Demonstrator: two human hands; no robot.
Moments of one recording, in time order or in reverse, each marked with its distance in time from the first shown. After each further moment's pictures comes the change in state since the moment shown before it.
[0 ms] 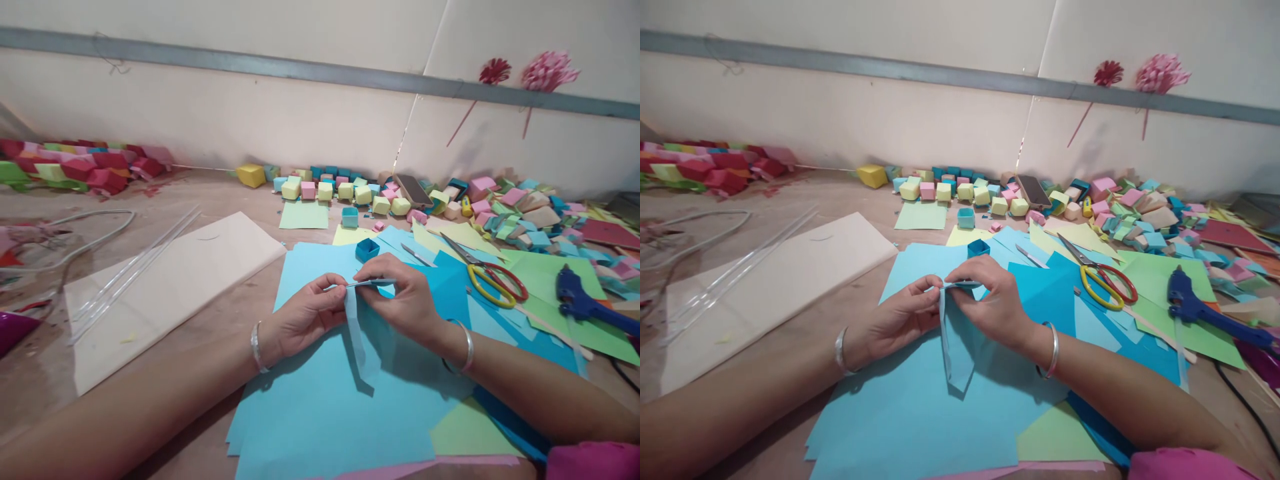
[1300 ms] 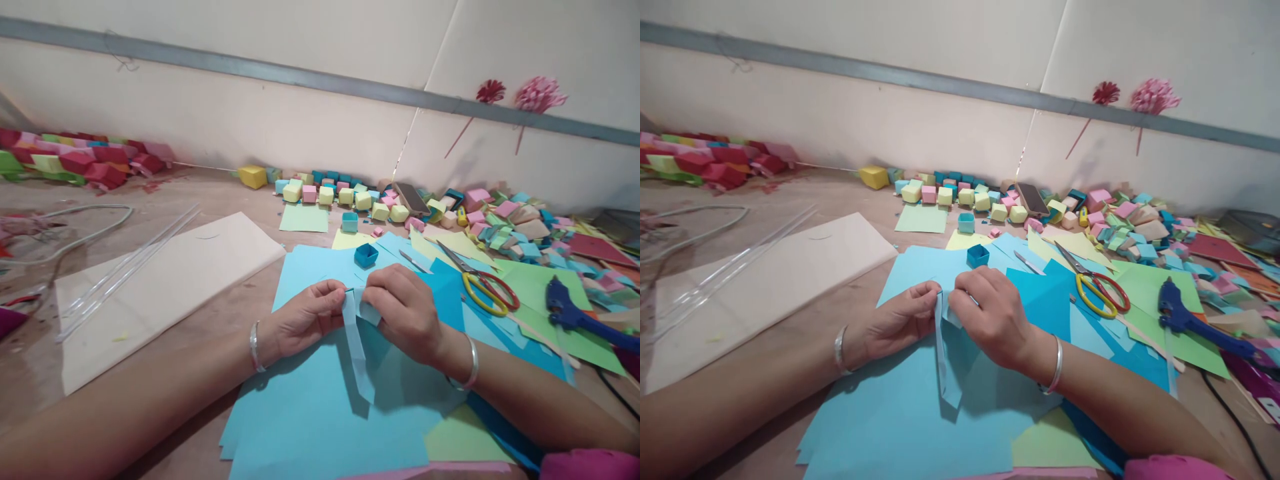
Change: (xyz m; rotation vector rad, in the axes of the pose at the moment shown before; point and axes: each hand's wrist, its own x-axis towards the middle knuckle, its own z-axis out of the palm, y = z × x) left_hand 0.002 -0.002 -0.002 -0.099 -0.058 -0.010; right_hand -0.003 -0.010 -0.010 -0.683 -0.040 -0.583
